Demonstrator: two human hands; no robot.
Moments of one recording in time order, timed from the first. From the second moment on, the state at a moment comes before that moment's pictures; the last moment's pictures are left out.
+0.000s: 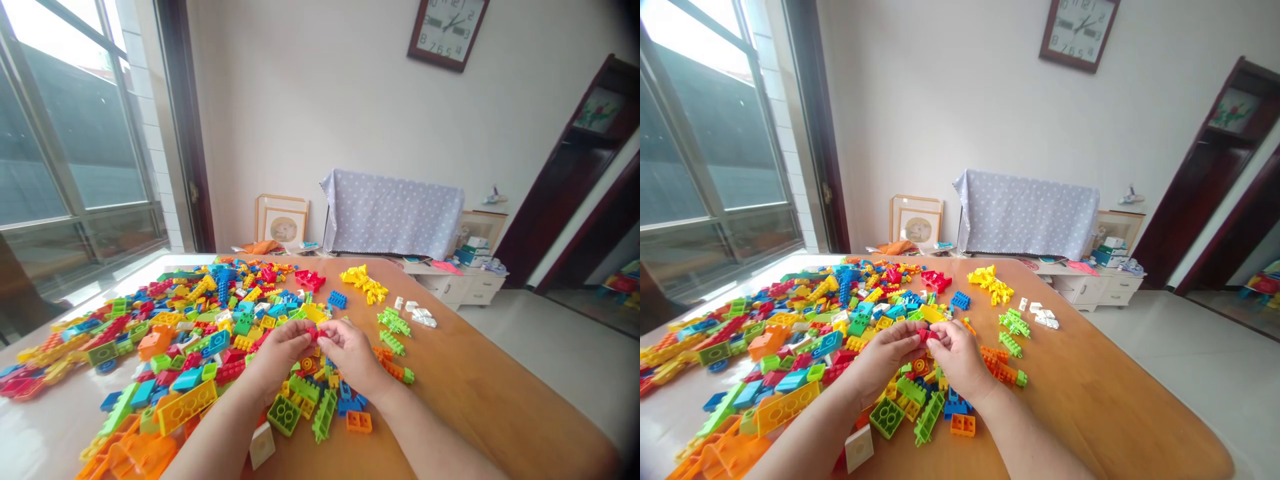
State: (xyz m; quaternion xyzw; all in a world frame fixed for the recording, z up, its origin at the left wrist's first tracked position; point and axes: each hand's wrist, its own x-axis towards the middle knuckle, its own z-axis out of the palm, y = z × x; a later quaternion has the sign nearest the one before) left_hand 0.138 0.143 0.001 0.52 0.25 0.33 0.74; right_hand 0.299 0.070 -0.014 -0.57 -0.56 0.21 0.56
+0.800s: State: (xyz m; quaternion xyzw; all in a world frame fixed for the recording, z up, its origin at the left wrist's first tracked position) left_hand 0.144 0.141 -0.008 0.70 0.26 0.38 0.54; right_hand 0.298 0.071 -0.005 -0.48 -0.41 0.51 0.58
